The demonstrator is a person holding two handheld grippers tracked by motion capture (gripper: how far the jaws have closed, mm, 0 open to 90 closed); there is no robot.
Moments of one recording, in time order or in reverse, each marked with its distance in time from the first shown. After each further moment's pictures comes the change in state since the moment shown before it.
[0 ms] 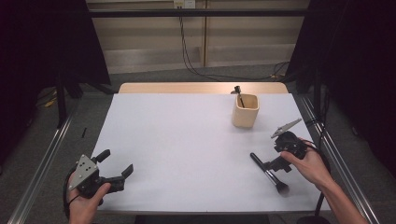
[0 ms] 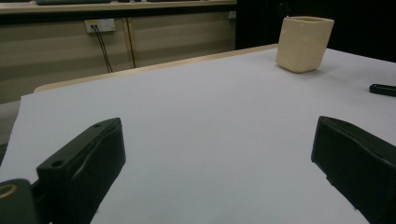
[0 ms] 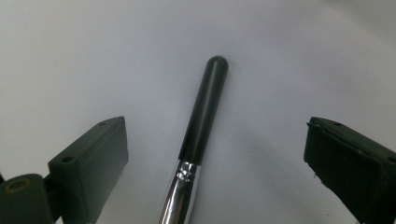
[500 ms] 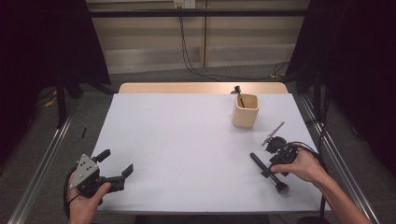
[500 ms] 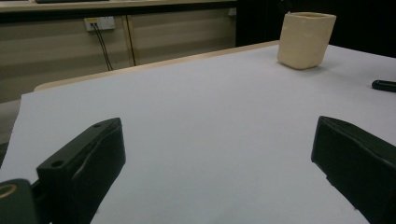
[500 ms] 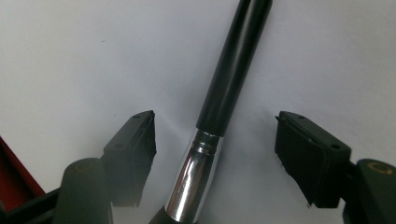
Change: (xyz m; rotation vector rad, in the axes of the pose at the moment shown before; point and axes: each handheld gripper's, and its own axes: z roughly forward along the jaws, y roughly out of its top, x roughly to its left) left arm 0.001 -0.001 0.001 0.010 -0.003 -0.004; right arm 0.007 0.006 0.025 0.248 0.020 -0.026
